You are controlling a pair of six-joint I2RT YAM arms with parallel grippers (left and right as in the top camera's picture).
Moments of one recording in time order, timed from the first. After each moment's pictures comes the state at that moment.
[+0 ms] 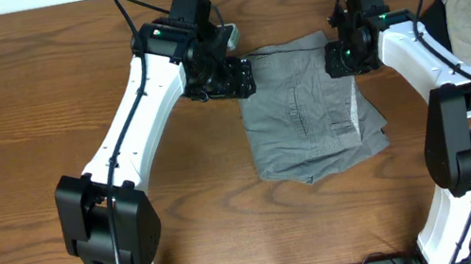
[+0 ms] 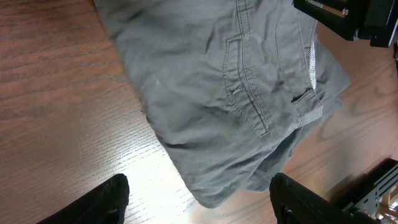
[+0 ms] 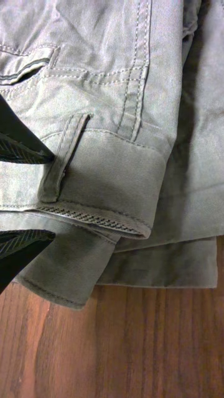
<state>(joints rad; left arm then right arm) -0.39 1.93 1.76 -1.11 0.41 -0.14 0.09 2.01 1.45 -0.68 -0.16 0.11</state>
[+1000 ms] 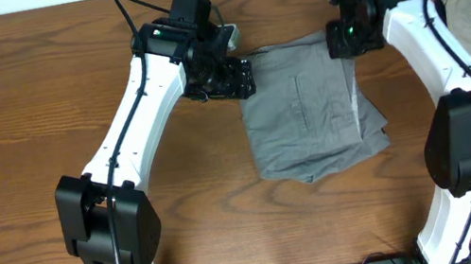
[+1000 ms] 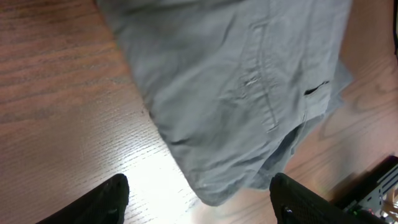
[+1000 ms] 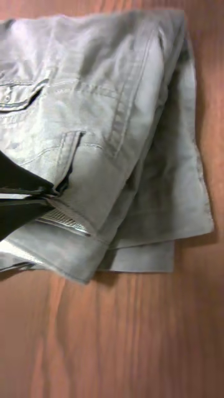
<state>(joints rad) -0.39 1.93 1.76 -1.11 0.41 -0.12 0.09 2.01 1.71 -0.95 -0.14 0.11</state>
